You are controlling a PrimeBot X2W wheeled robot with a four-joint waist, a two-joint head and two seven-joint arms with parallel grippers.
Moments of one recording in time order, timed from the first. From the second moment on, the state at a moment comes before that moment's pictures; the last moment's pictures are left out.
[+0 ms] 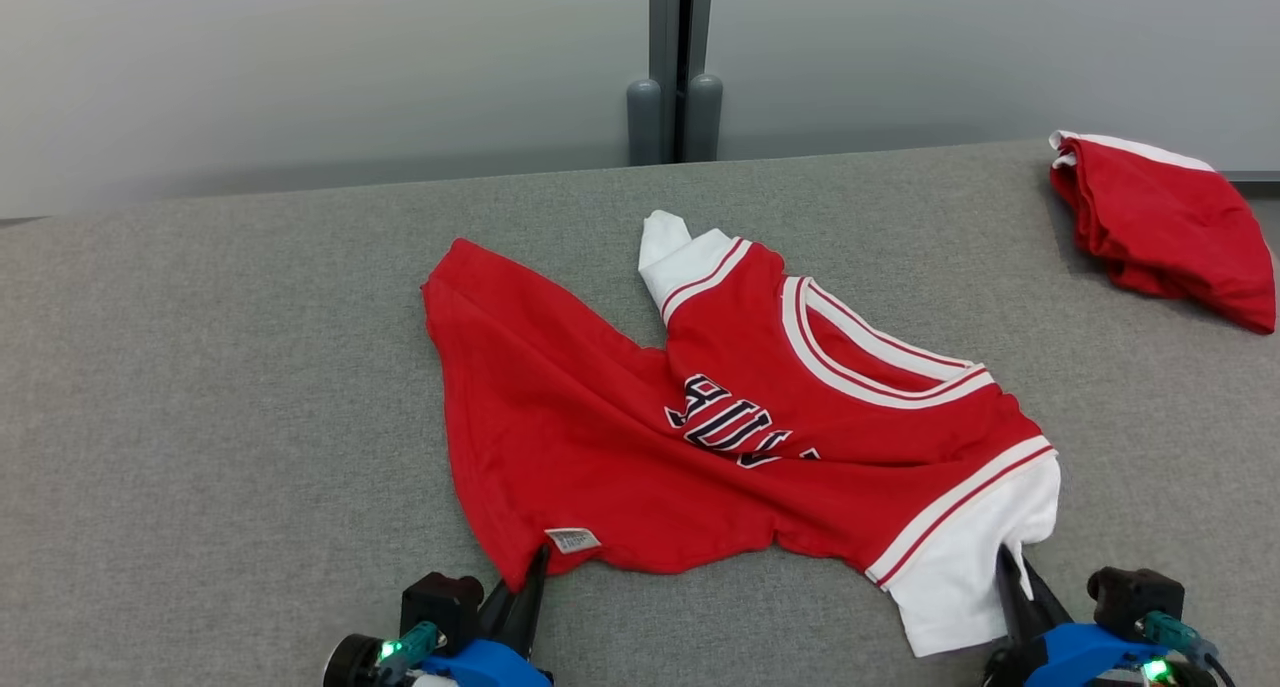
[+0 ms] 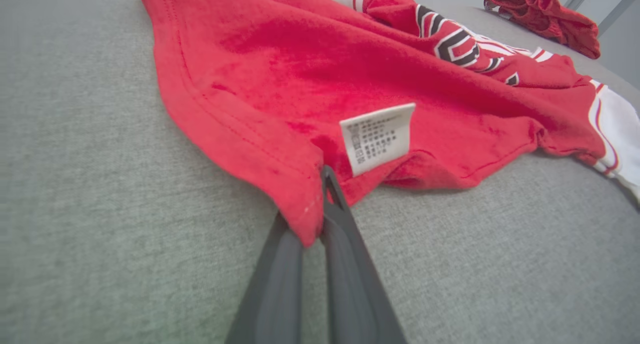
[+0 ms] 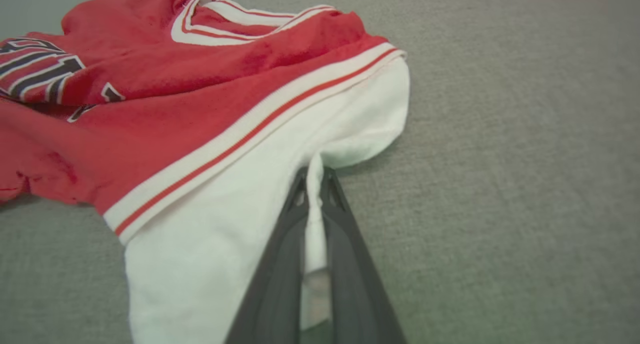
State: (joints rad) left arm -0.19 0.05 -0.42 0.73 -0.31 -0.12 -0.26; right arm -0.17 -0.09 -0.02 0.76 0.24 0.13 -0.26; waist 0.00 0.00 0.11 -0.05
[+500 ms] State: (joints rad) left arm -0.38 0.07 -0.33 0.60 -0.30 -0.13 -0.26; right arm -0.28 -0.11 -0.01 0.49 0.34 0.13 -0.26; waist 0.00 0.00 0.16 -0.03
